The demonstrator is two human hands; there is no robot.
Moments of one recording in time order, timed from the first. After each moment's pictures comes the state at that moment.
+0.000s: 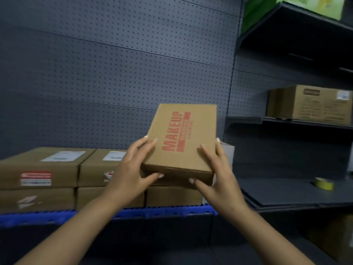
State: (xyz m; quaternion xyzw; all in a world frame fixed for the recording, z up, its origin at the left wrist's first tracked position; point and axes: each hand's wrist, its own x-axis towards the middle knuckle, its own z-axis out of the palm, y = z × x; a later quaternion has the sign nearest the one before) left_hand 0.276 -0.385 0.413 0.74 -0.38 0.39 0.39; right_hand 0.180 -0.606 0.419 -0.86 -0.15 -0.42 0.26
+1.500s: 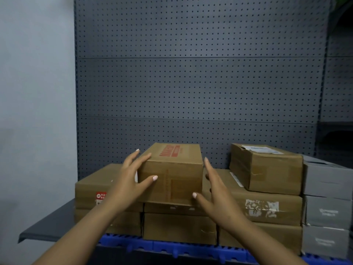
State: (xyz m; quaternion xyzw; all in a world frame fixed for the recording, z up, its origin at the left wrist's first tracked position) left_hand 0.407 -0.220 0.421 0.85 -0.18 0.35 0.35; right_hand 0.379 -0.477 0.402 -0.88 -0.21 -0.25 0.34
